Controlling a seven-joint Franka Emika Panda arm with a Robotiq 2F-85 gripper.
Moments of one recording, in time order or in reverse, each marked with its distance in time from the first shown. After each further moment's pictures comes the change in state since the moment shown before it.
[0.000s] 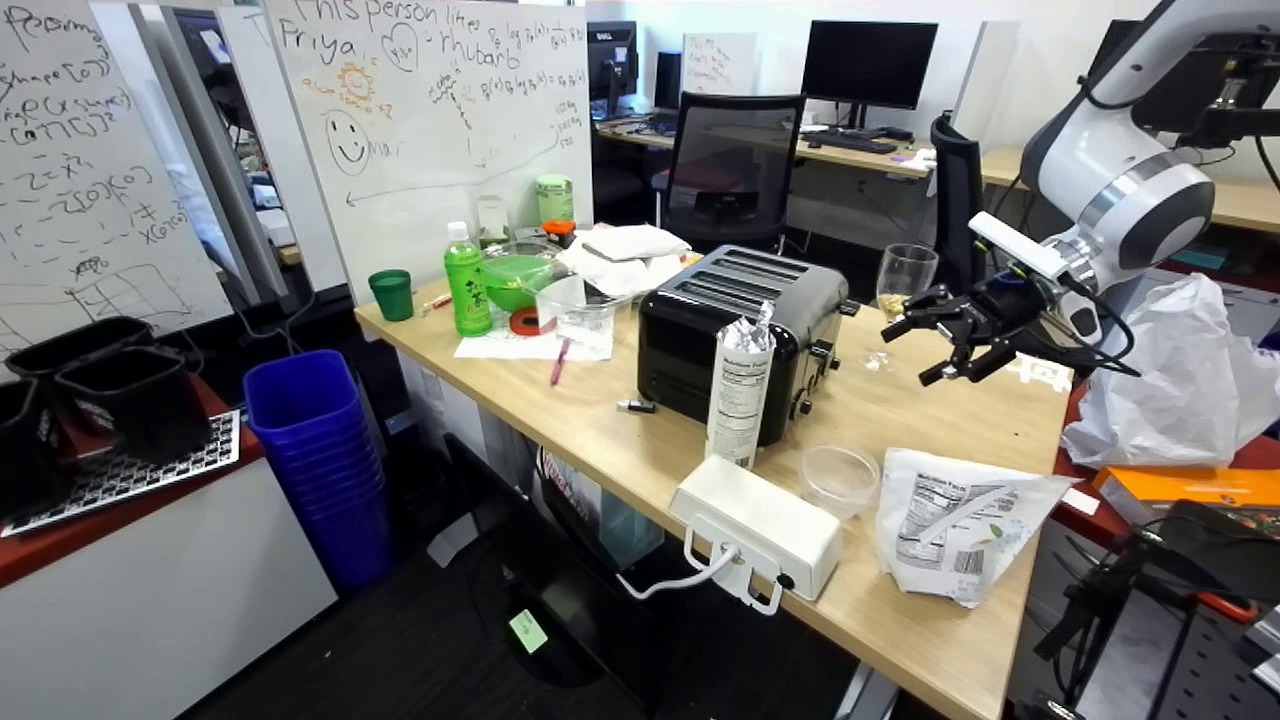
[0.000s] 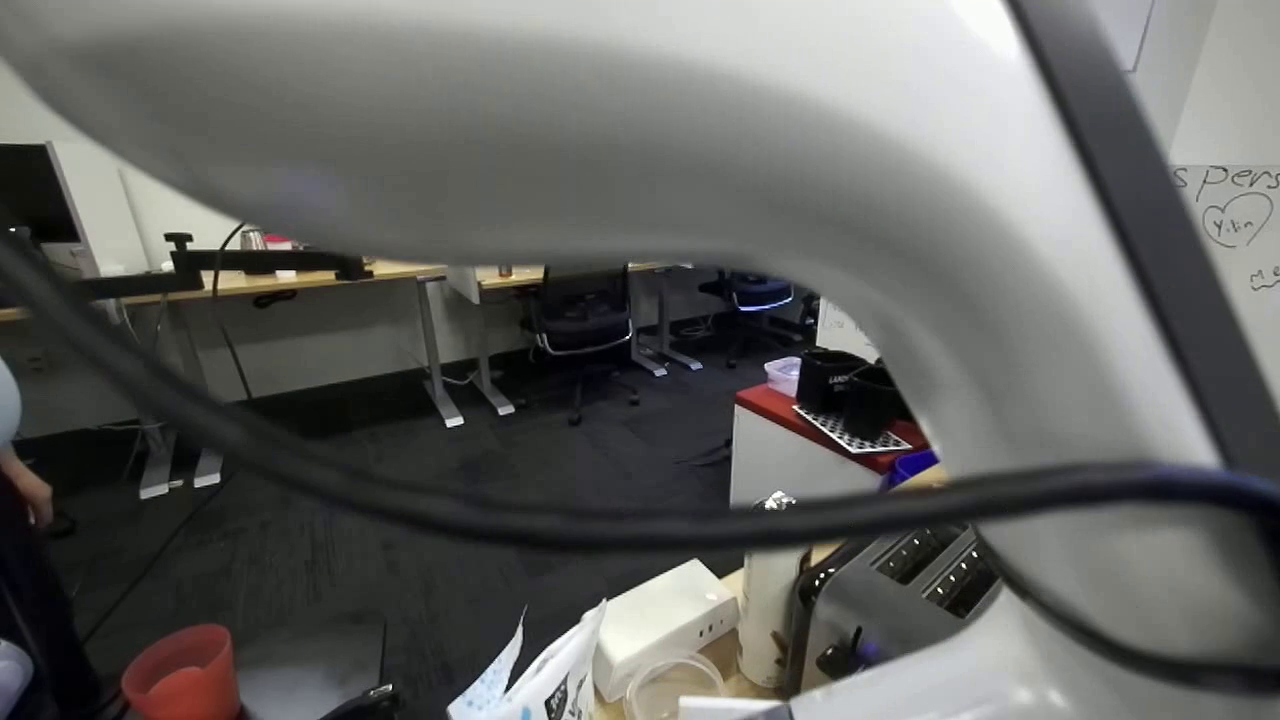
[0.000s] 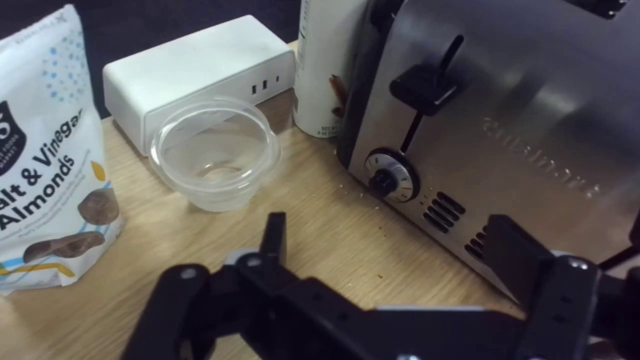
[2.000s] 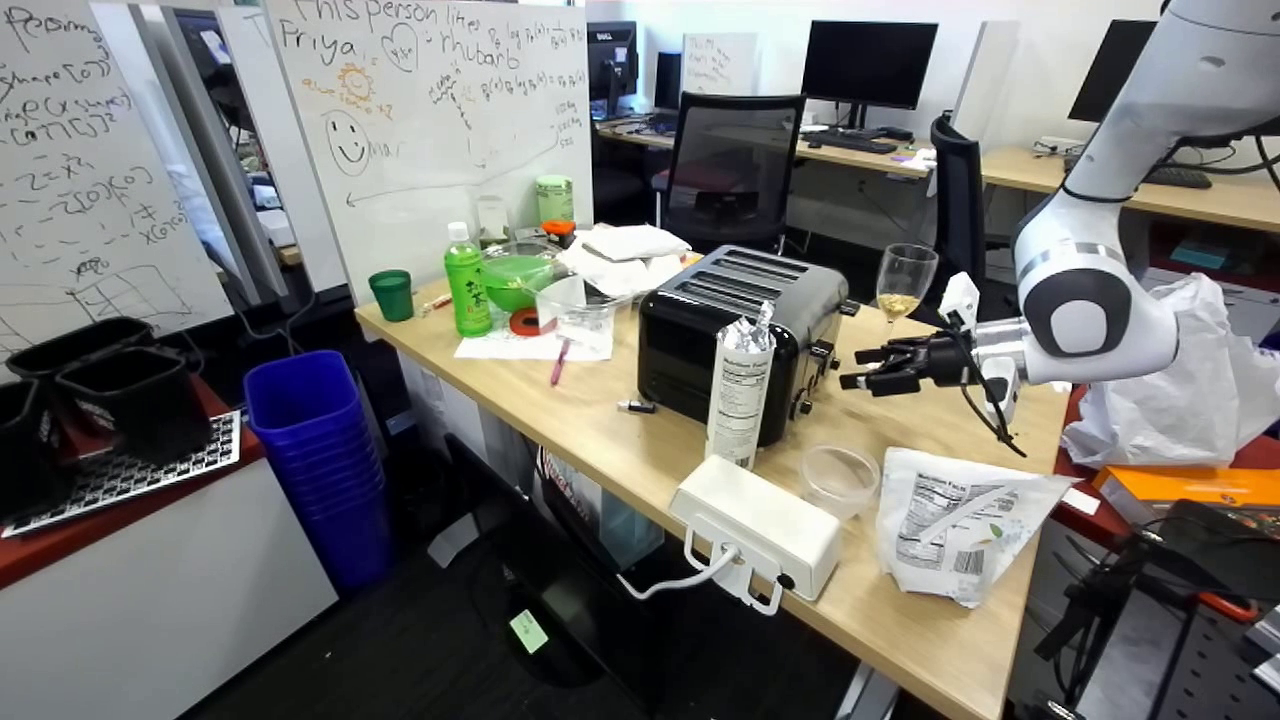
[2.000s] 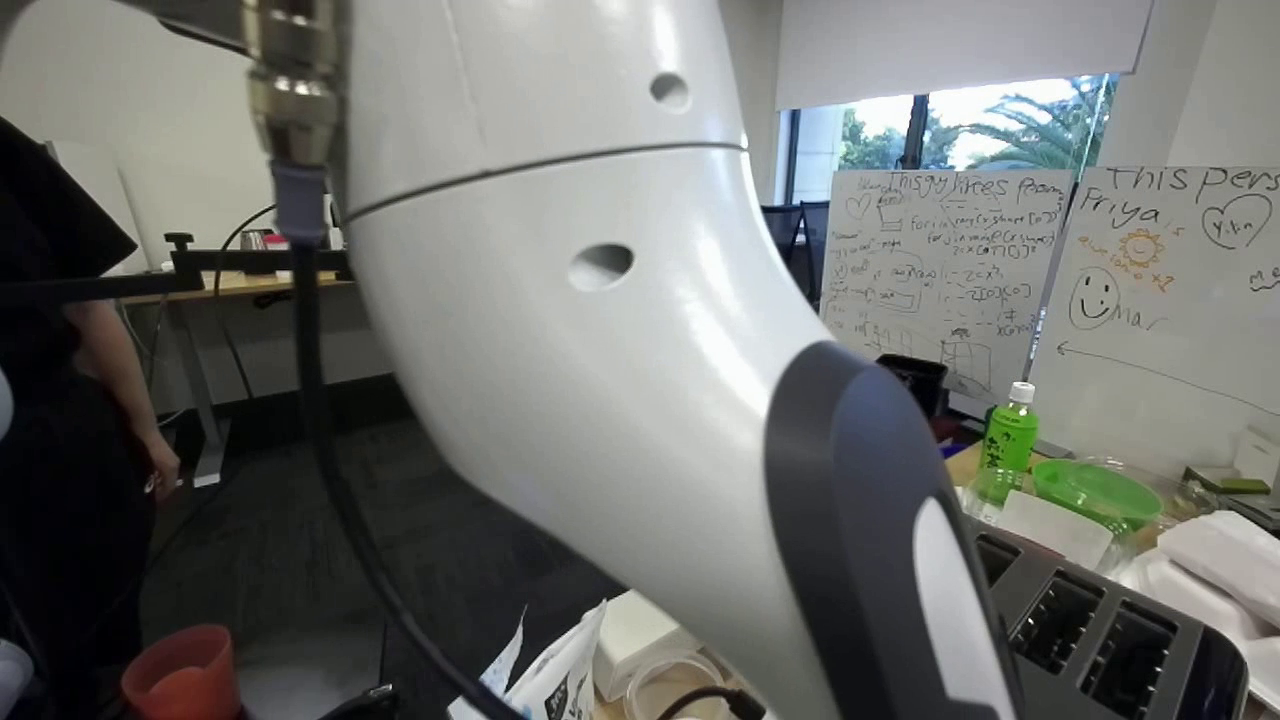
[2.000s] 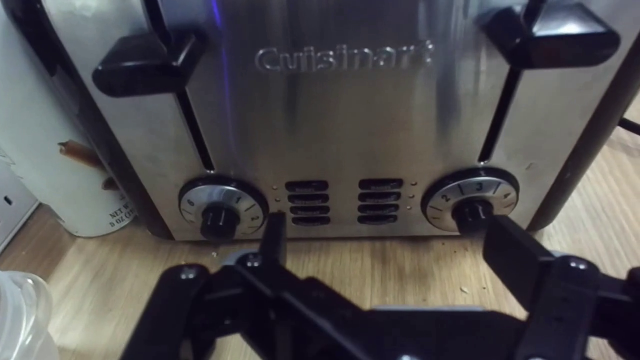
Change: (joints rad) arm 0.064 0.204 0.077 0.001 0.879 0.078 0.007
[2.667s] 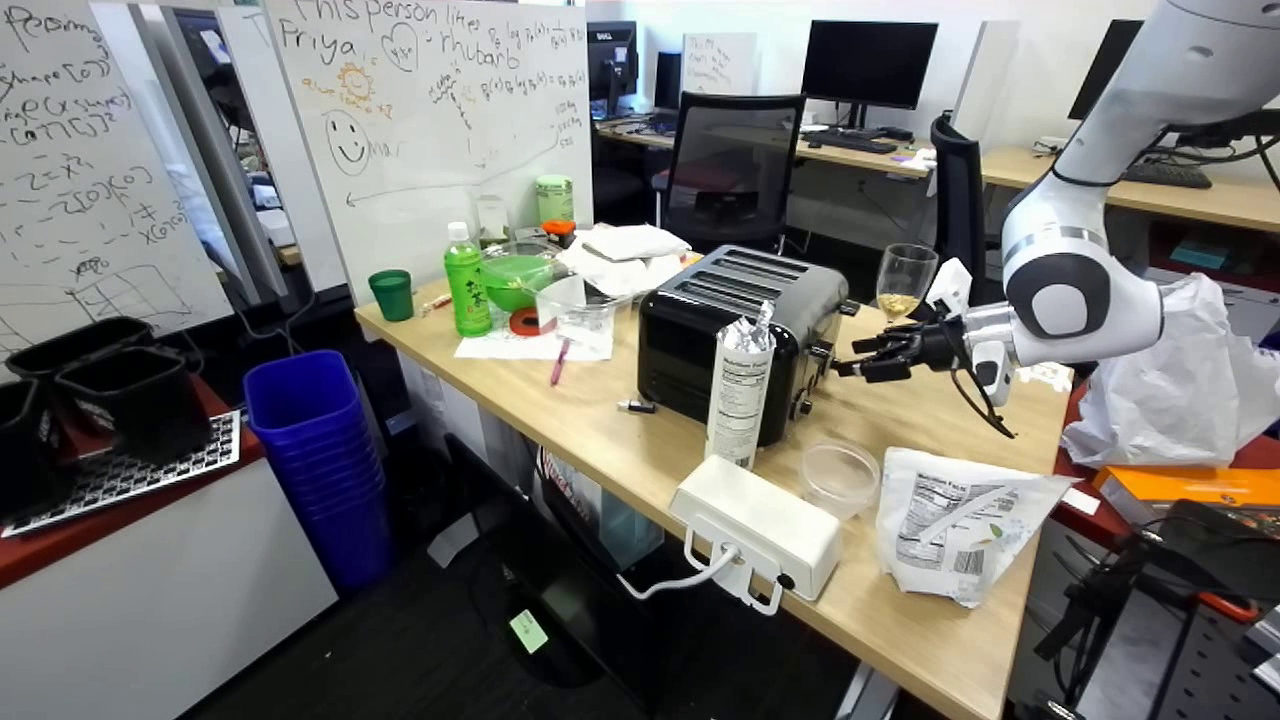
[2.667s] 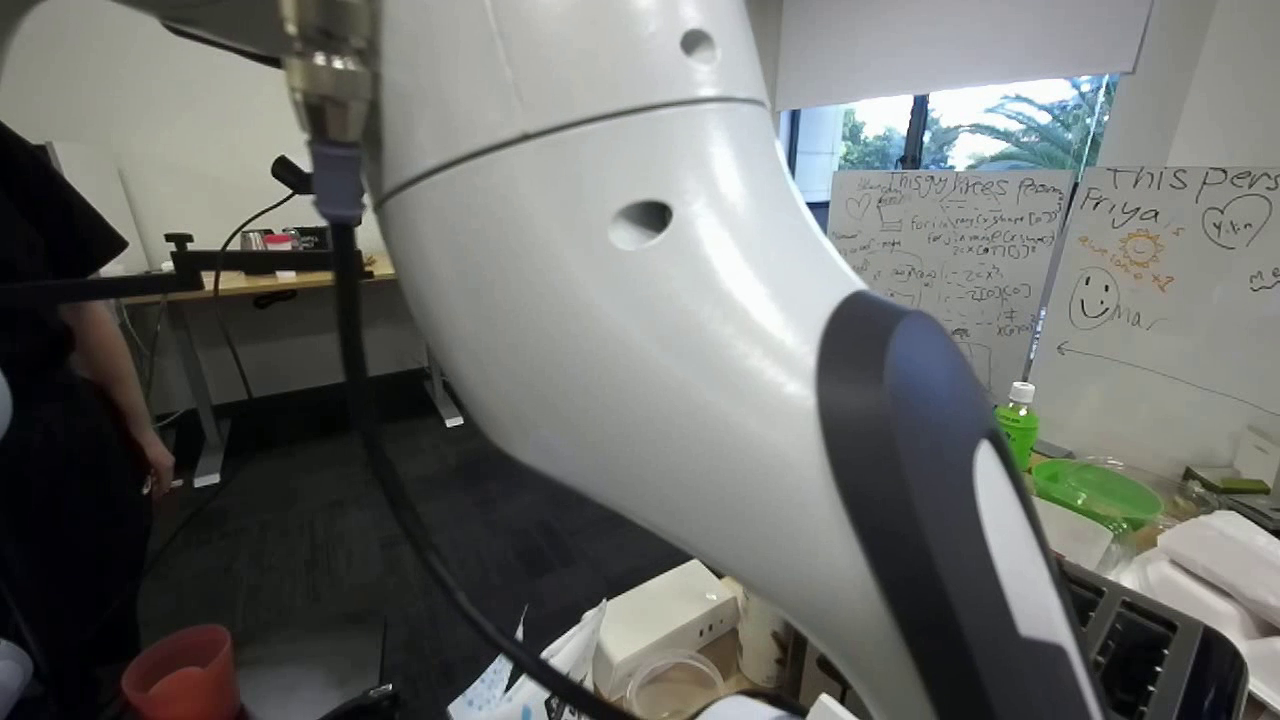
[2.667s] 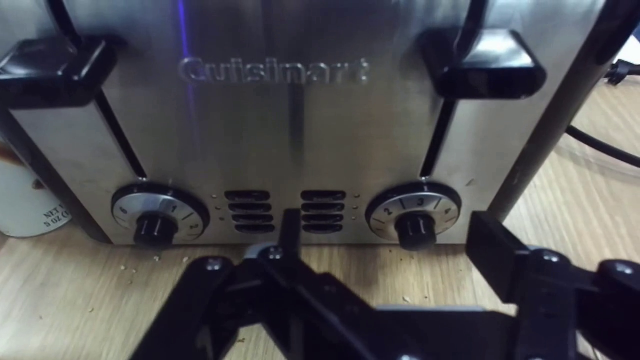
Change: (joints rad) arm 0.005 0.002 -0.001 0.065 0.009 0.106 -0.005
